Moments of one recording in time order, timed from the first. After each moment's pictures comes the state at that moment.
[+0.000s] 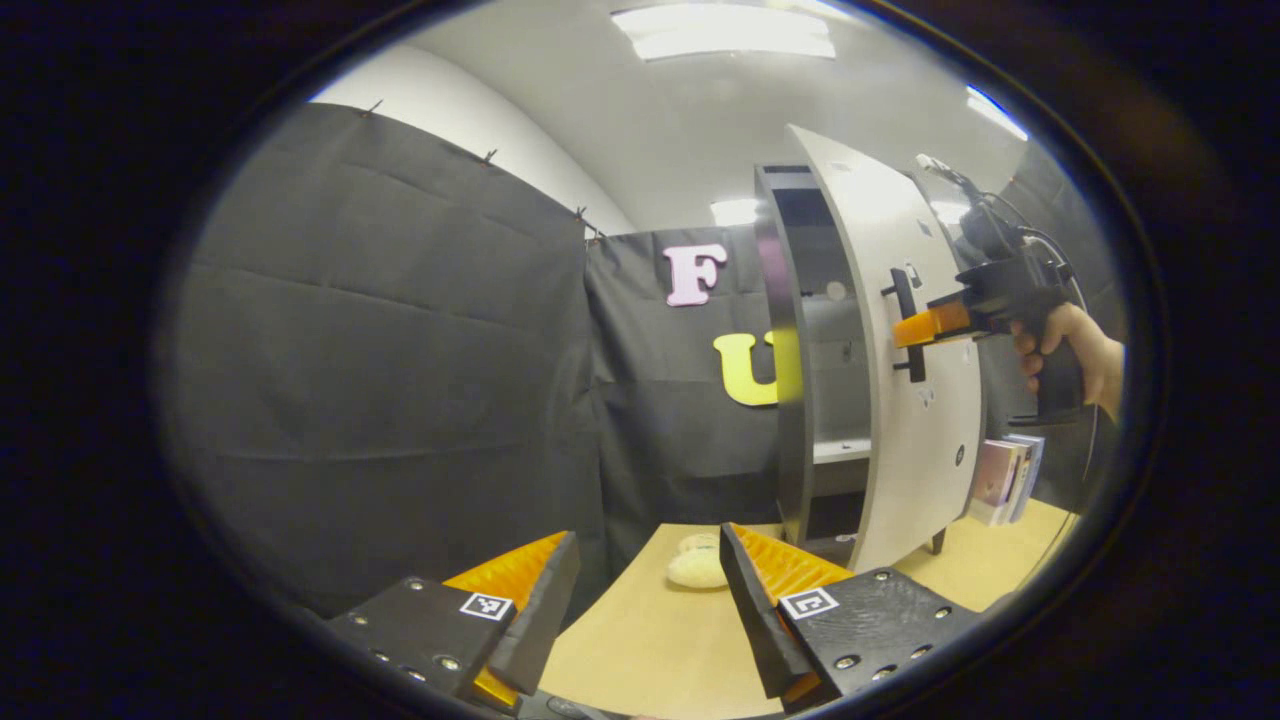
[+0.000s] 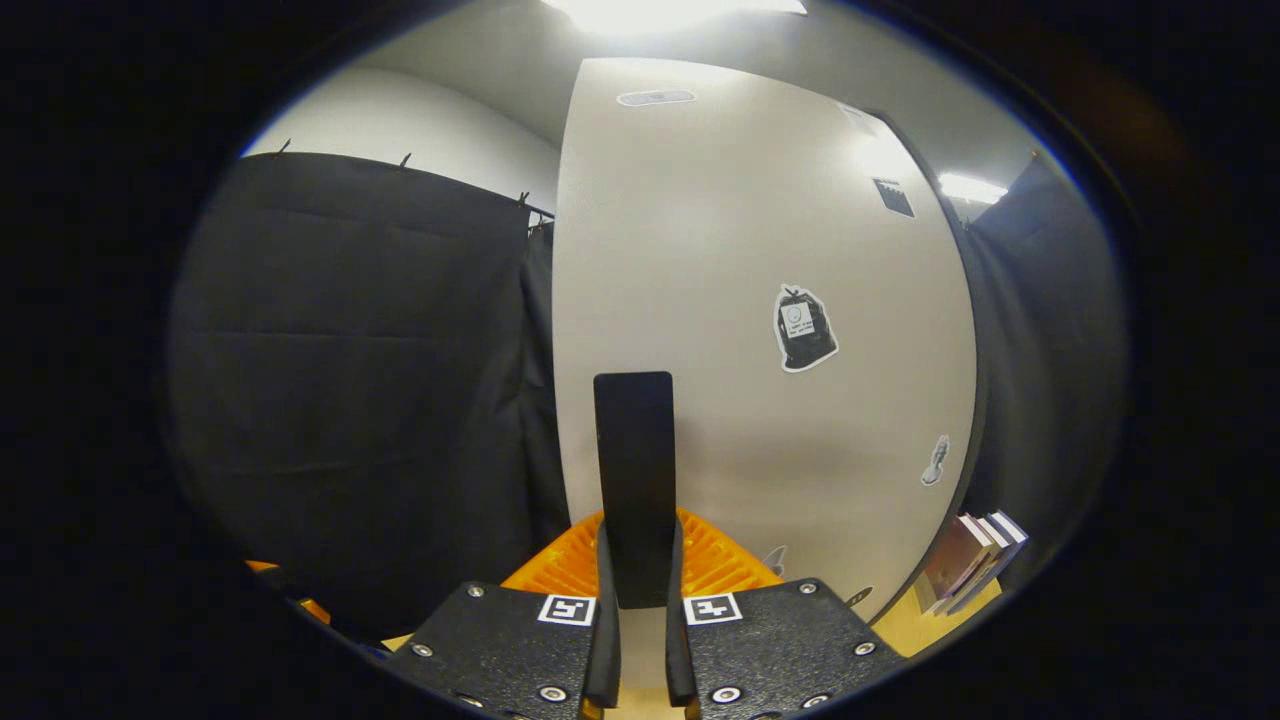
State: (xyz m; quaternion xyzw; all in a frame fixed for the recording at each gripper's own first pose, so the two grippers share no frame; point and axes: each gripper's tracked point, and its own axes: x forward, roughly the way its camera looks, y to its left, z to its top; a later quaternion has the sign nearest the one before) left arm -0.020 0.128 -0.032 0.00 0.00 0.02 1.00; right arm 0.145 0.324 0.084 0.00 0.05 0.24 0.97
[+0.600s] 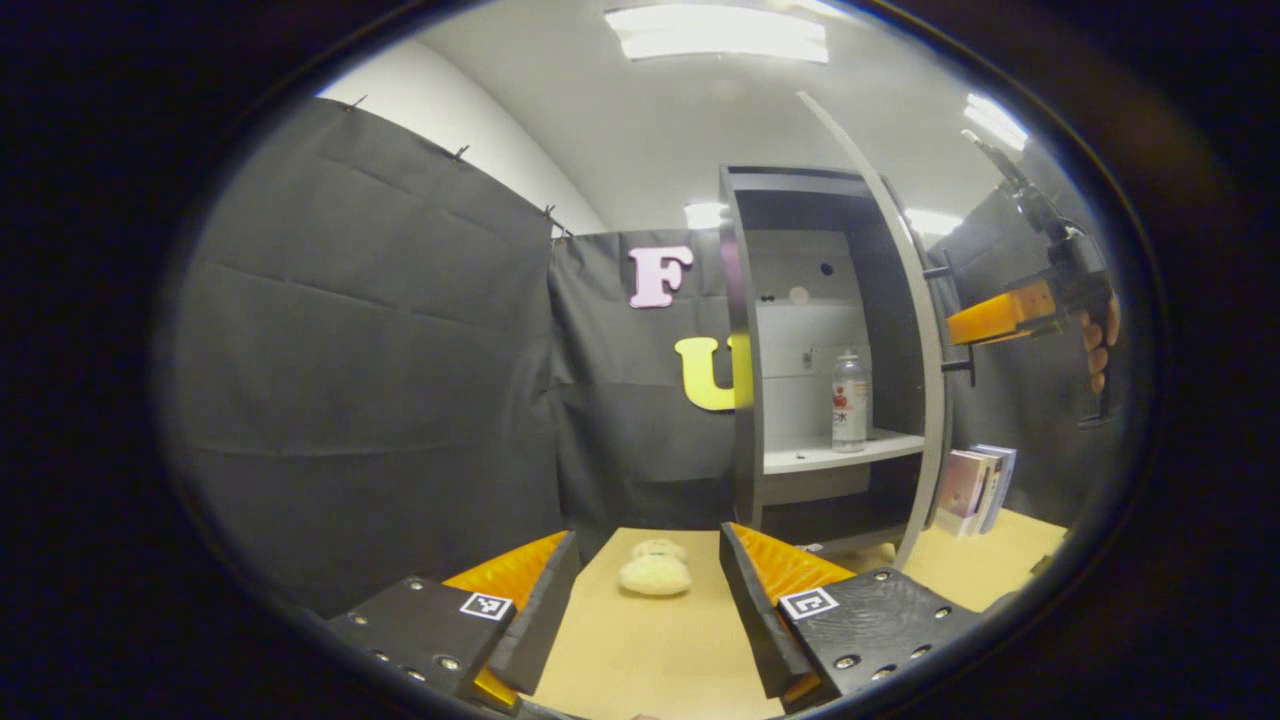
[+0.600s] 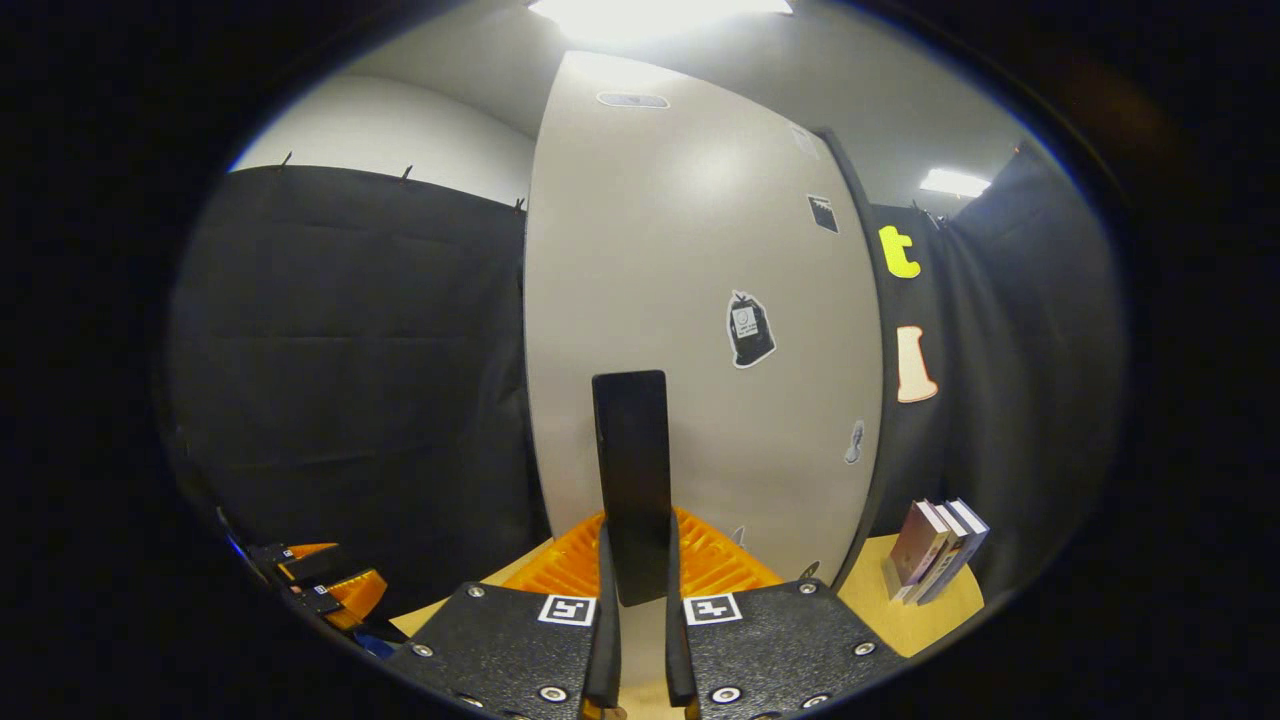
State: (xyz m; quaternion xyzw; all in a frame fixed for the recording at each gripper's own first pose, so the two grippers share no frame) left arm -0.006 0.070 -0.023 -0.01 0.00 -0.03 1.00; right arm 0.086 0.250 0.090 0.00 0.06 0.24 0.97
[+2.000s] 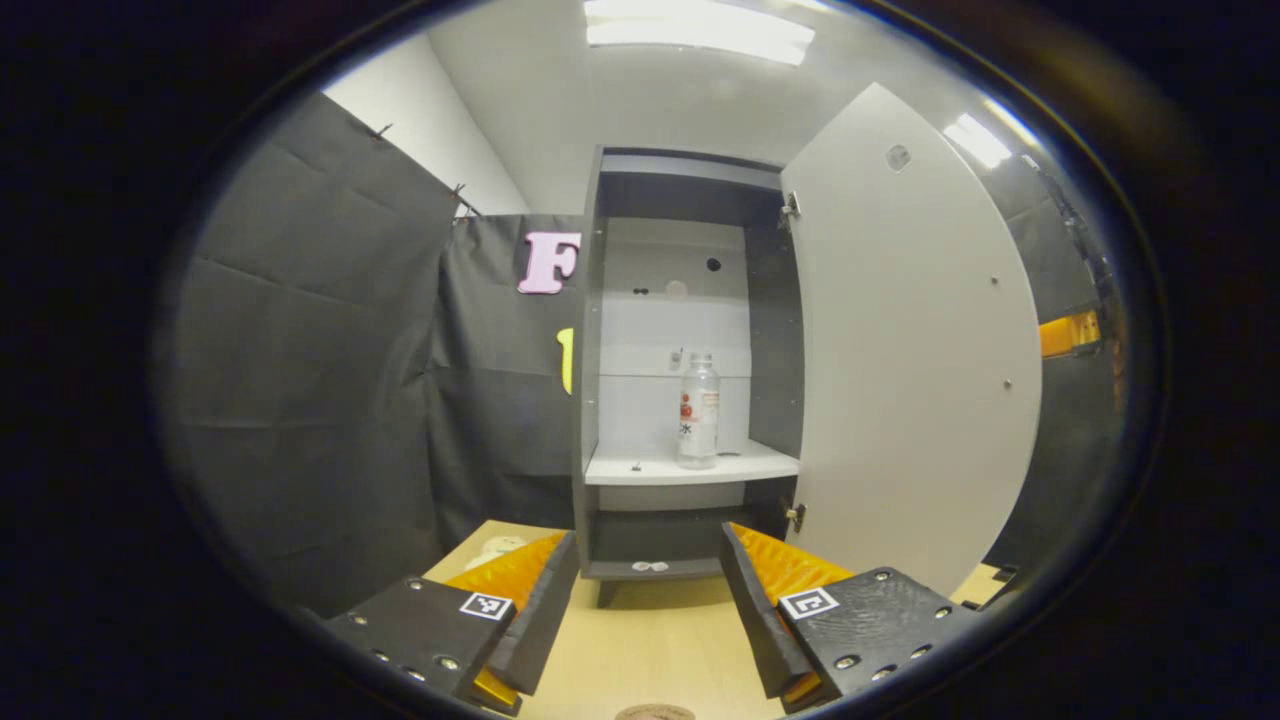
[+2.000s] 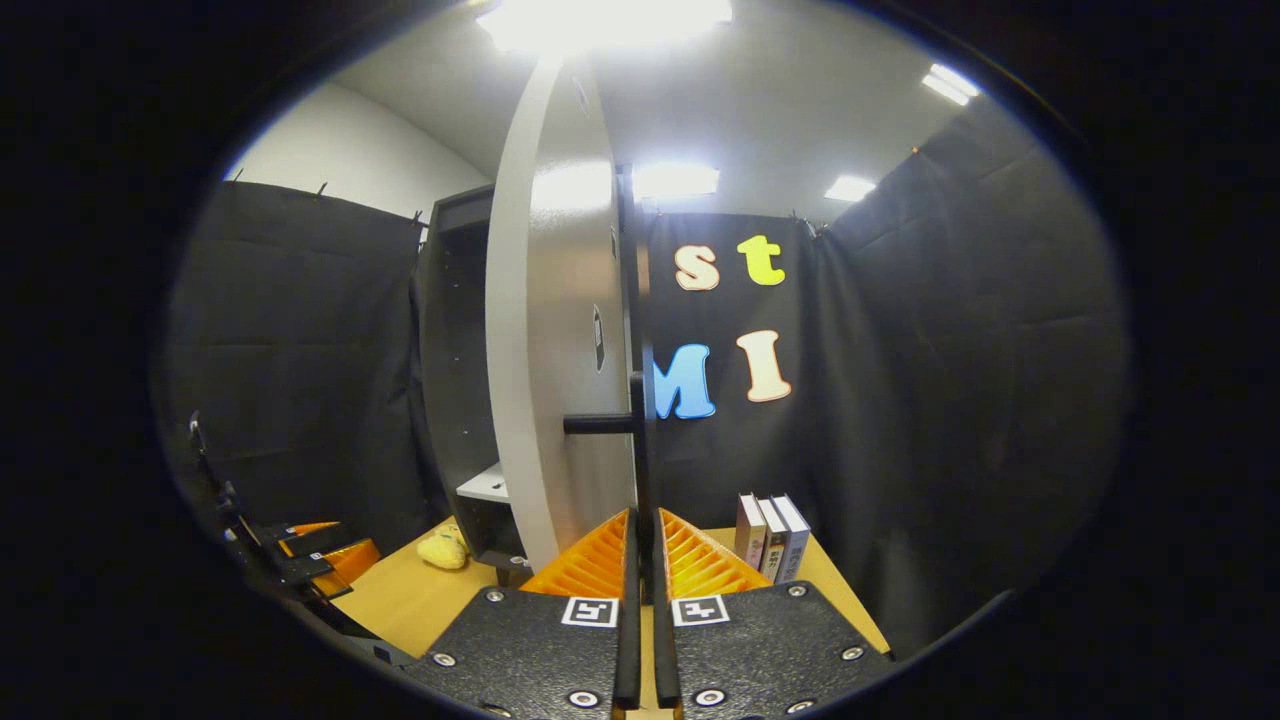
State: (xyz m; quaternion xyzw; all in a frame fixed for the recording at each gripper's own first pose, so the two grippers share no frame) left arm 0.018 -0.133 0.000 -0.04 0.01 -0.16 0.99; right arm 0.060 0.051 0.104 0.01 0.05 0.11 0.99
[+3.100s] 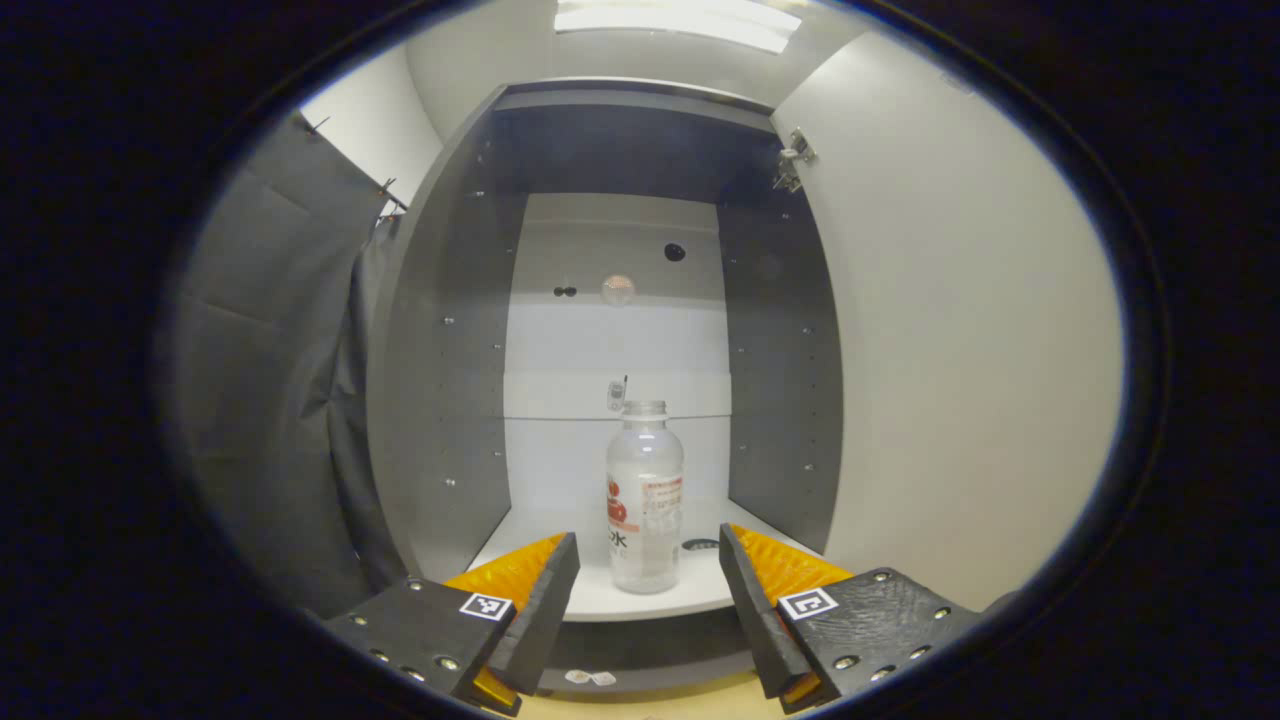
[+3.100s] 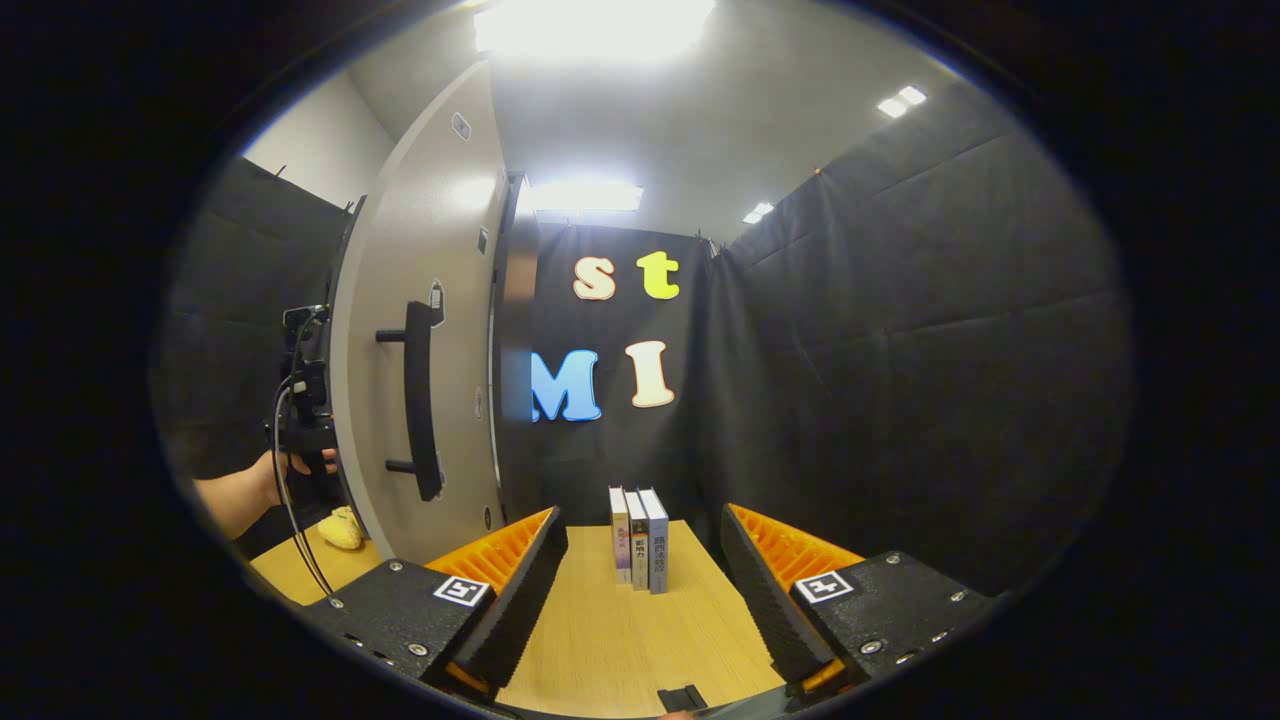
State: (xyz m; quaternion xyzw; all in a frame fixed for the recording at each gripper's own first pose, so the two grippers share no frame) left arm 0.269 -0.286 0.040 -0.02 -0.02 -0.20 0.98; right arm 0.032 -0.101 0.055 -0.02 0.03 -0.04 1.00
